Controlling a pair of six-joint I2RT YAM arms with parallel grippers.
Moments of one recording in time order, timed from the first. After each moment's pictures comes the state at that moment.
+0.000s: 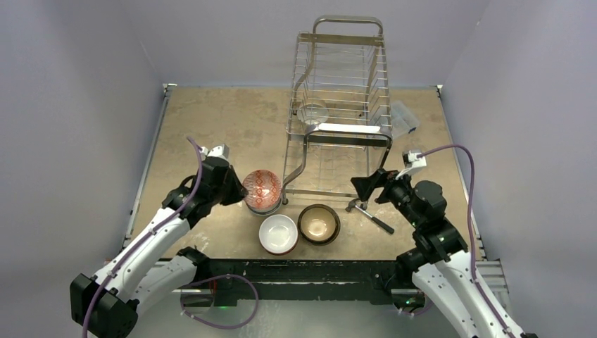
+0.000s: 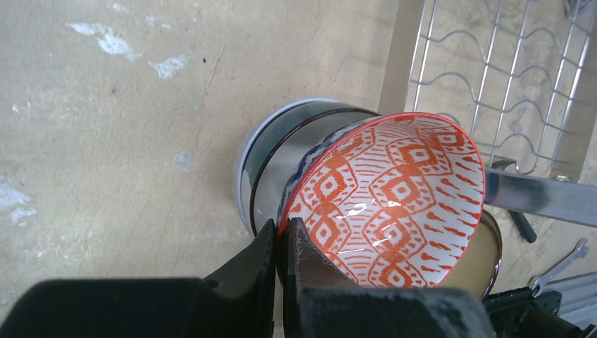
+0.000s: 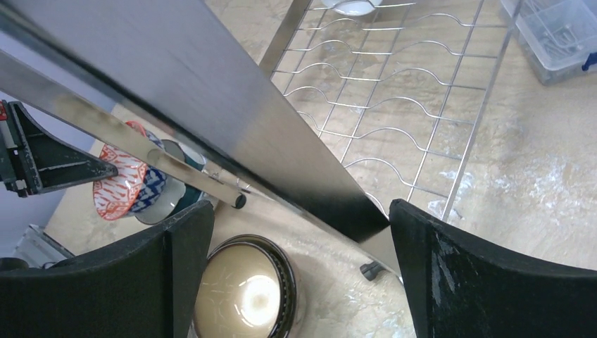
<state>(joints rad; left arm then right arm) -0.48 0.88 0.70 -0.61 -0.06 -0.73 0.42 0.47 0.51 -0.25 -0.12 0.45</state>
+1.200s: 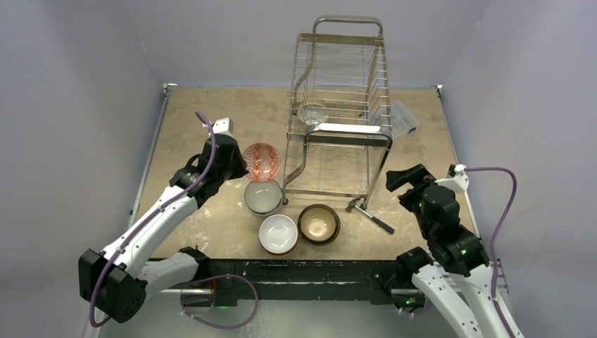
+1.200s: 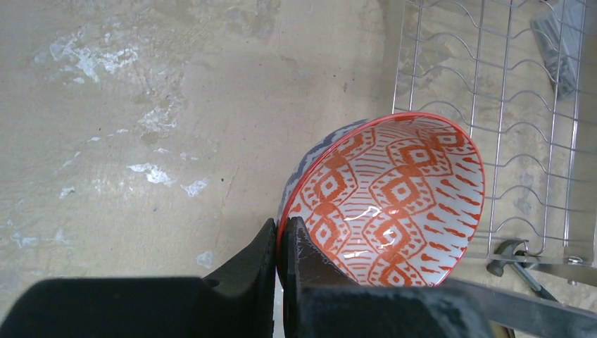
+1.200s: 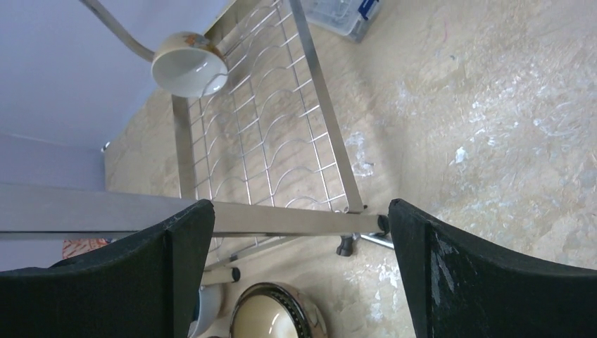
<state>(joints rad) -0.48 1.05 0.88 -0.49 -0.24 -0.58 0.42 0.39 0.71 -0.75 0.41 0.93</state>
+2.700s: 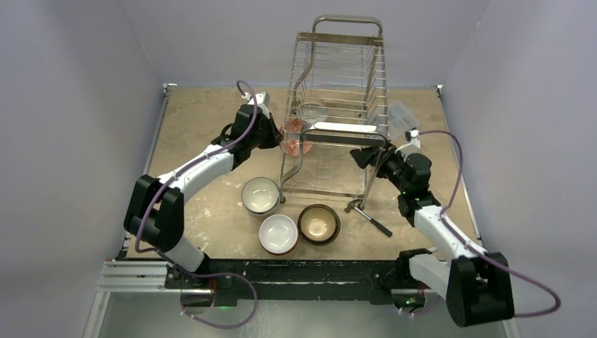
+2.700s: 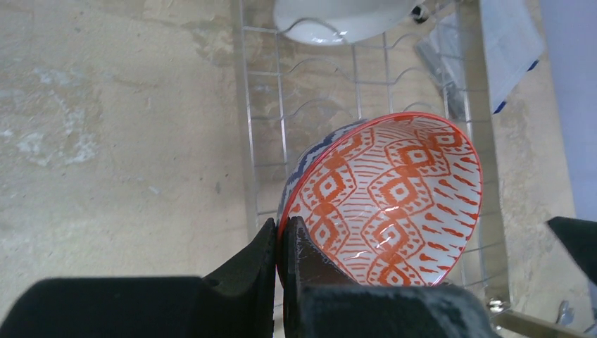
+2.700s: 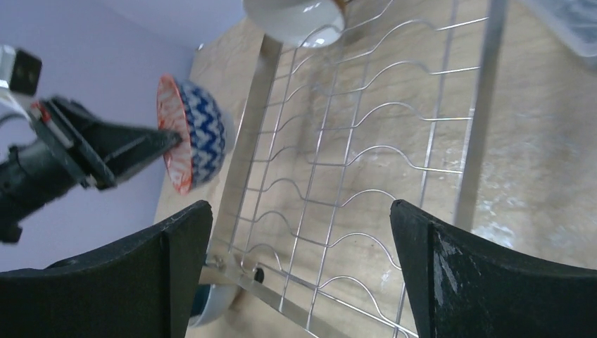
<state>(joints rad) -0.46 1.57 1.12 -0.10 0.03 -0.52 0.13 0.98 0.43 0.33 -0.28 0.79</state>
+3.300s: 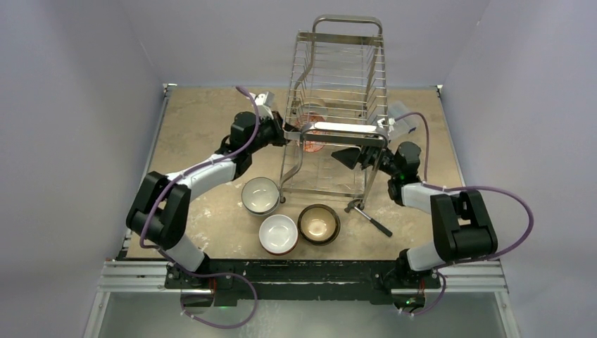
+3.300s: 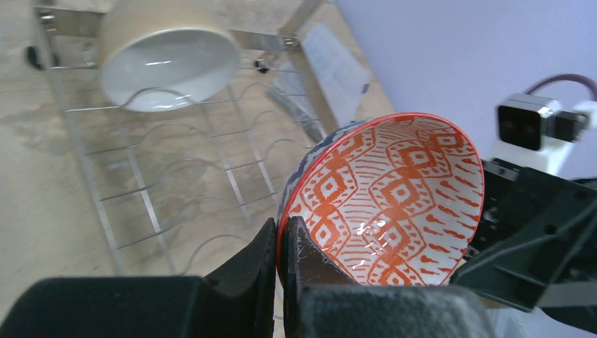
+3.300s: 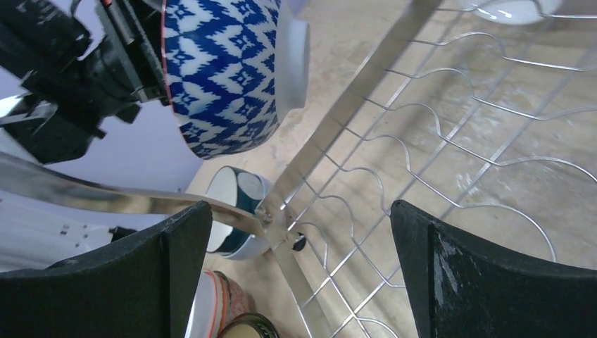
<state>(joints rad) -0.46 1.60 0.97 0.43 0.28 -0.61 0.13 1.45 0.51 0.89 -0.80 0.77</state>
